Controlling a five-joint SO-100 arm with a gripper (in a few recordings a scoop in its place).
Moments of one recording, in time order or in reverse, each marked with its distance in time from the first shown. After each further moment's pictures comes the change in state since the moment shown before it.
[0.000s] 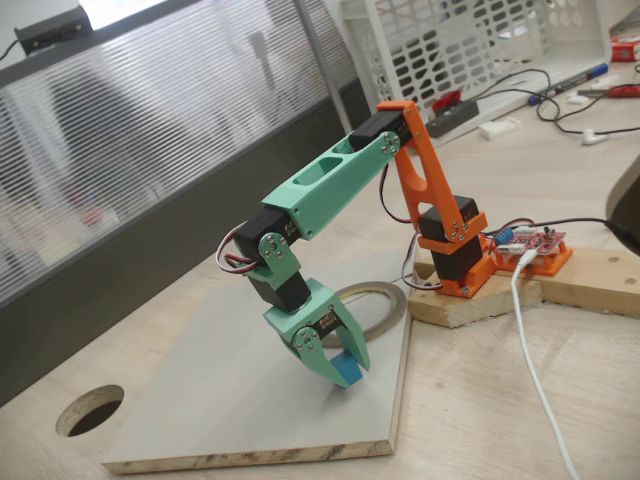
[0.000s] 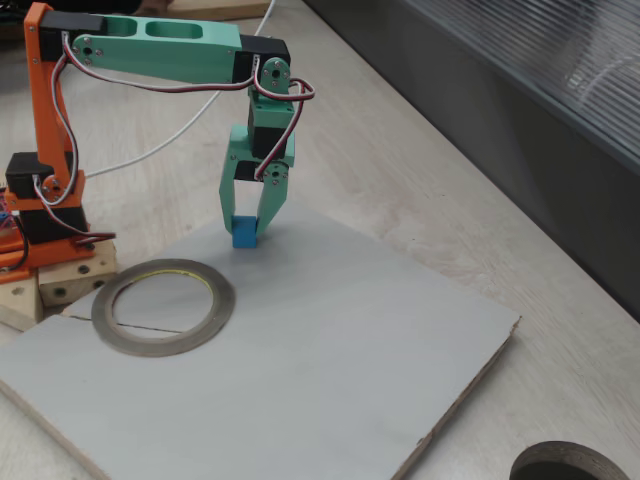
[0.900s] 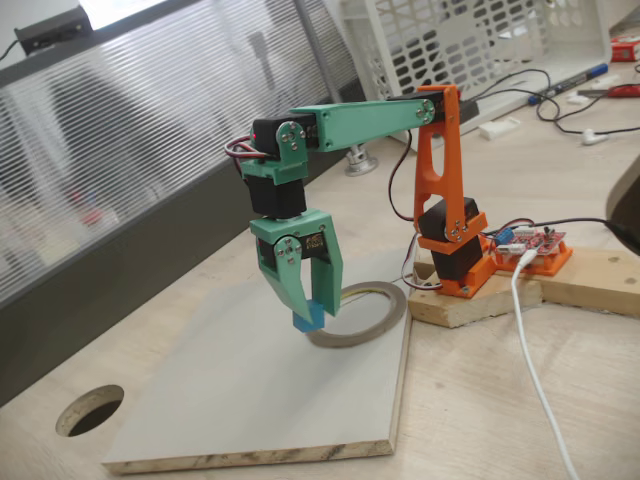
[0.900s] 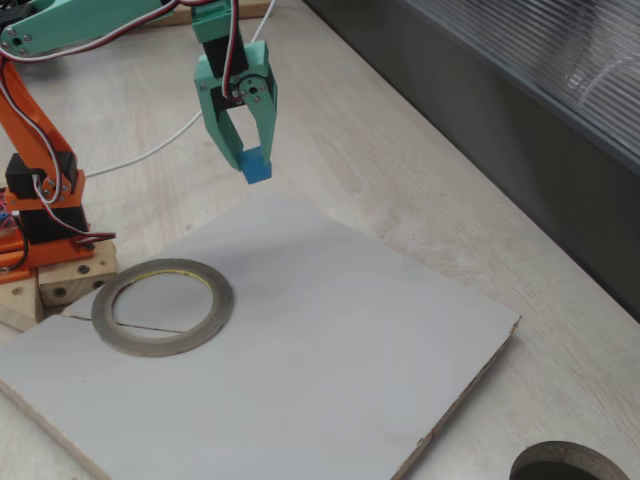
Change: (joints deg) arm 0.0 22.2 -3.7 0.1 -0.1
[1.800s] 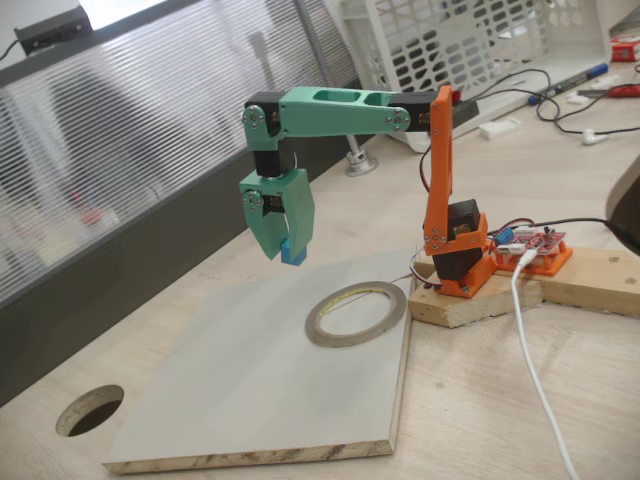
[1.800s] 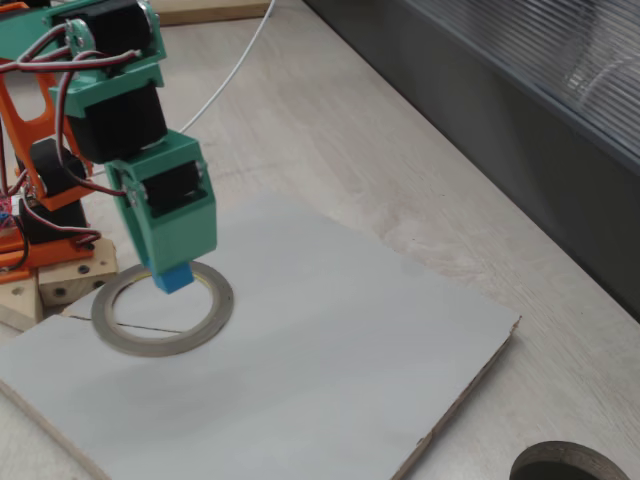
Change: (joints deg) arm 53.7 0.0 0.7 -0.1 0.0
